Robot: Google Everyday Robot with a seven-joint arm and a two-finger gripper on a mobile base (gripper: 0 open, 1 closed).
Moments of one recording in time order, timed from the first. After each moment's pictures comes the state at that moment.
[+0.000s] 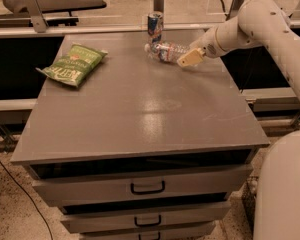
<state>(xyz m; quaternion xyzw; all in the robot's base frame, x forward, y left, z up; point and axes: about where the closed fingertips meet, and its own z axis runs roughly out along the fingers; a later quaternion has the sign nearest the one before) 0.799 -0.159 0.861 -0.44 0.78 0.08 0.43</state>
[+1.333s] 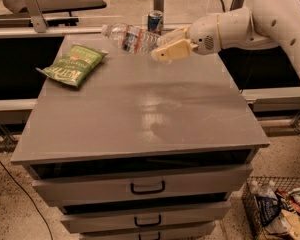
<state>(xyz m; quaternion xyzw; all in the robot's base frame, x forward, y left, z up) 0.676 -0.053 0.950 -0.50 0.65 0.32 0.47</state>
